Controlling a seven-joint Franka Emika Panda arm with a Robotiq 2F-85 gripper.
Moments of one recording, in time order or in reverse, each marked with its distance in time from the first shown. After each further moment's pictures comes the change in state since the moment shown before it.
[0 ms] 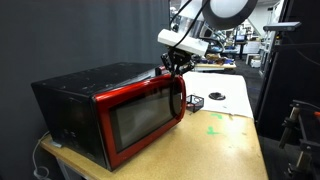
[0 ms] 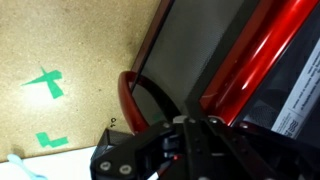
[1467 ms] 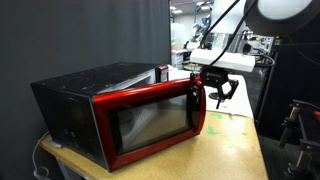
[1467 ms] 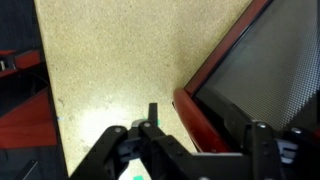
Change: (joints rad) arm 0.043 -0.130 0.078 -0.288 0.202 -0.016 0.006
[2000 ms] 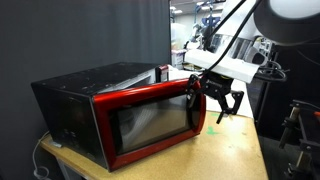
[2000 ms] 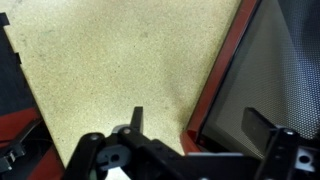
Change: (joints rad) arm 0.000 0.036 0.183 -0.004 0.341 0.169 0.070
